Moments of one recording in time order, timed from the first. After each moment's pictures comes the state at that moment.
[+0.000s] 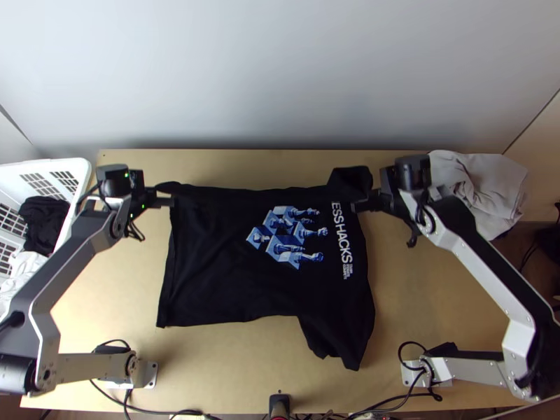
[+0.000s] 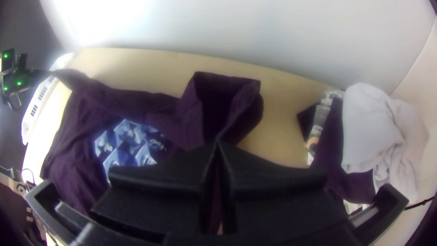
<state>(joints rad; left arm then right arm) -0.04 1.41 1.03 -0.22 -0.08 0.01 0.36 1.41 1.22 -0.56 0.03 0.08</state>
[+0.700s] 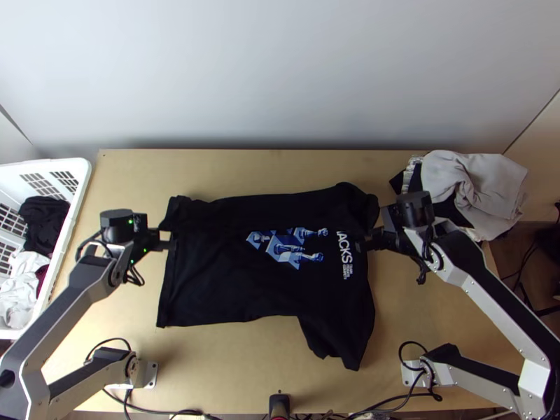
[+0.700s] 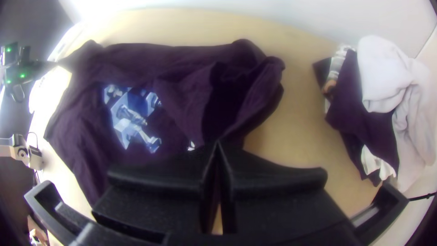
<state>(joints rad) -0.09 1.13 0.69 -0.26 -0.08 -0.02 0.39 1.21 0.97 -0.64 -0.02 0.09</state>
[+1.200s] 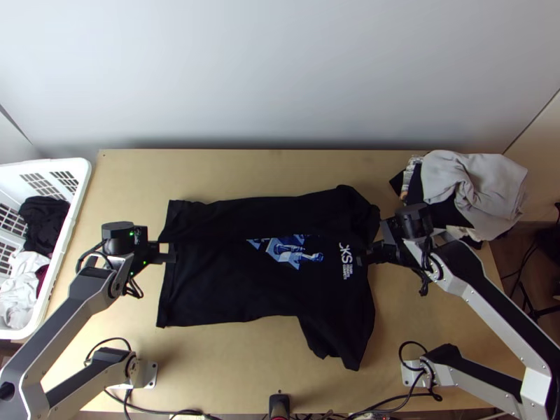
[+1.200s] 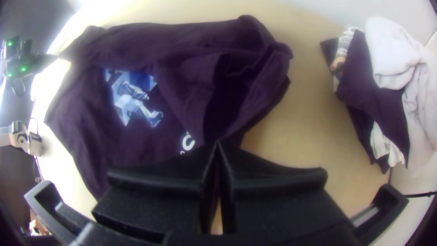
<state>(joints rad) -0.09 1.06 0.61 -0.29 -0.08 -0.02 0.40 1.17 0.88 -0.67 -0.05 0.08</state>
